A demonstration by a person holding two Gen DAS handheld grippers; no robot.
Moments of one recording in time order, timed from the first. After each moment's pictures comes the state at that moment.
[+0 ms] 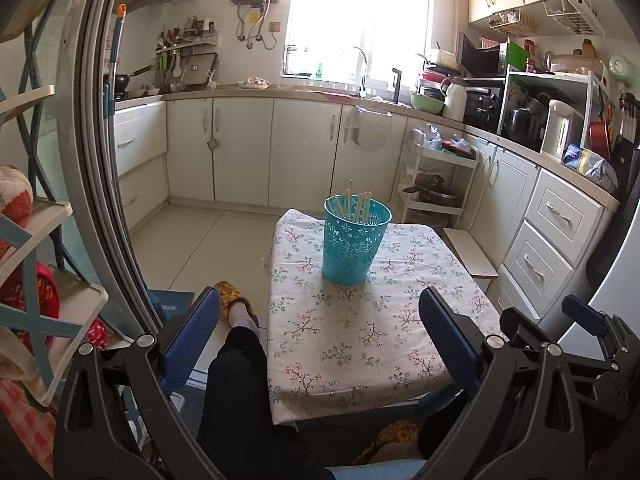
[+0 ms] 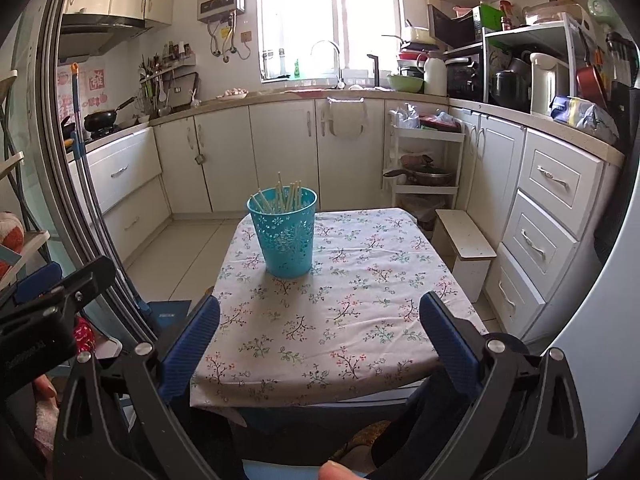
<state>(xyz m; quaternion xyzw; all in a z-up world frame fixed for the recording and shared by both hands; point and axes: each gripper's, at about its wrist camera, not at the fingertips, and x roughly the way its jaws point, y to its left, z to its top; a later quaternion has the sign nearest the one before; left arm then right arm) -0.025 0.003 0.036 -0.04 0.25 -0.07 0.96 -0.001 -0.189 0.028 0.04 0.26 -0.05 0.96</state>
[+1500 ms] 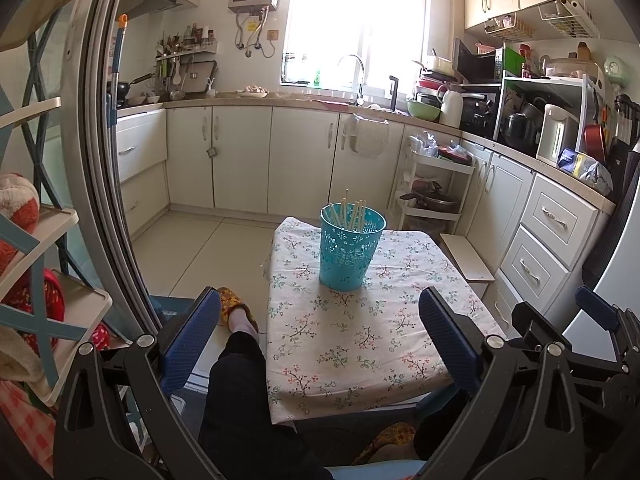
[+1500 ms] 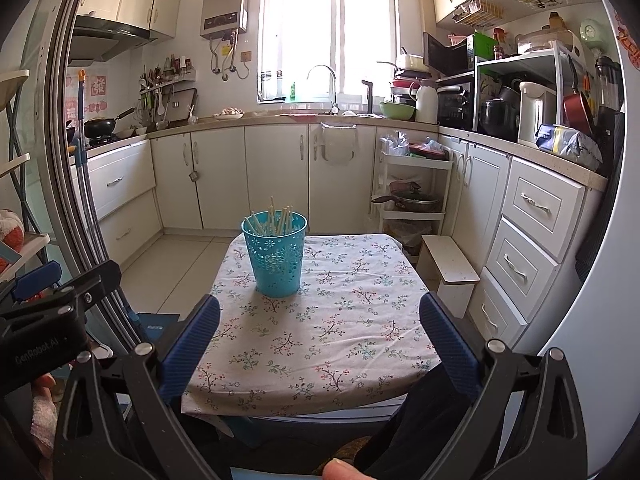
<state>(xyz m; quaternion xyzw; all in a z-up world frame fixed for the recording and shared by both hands) -0.038 -0.002 0.049 -0.03 0.24 -0.07 0.97 -0.021 -0.176 0.042 0.02 0.23 -0.07 0.97</state>
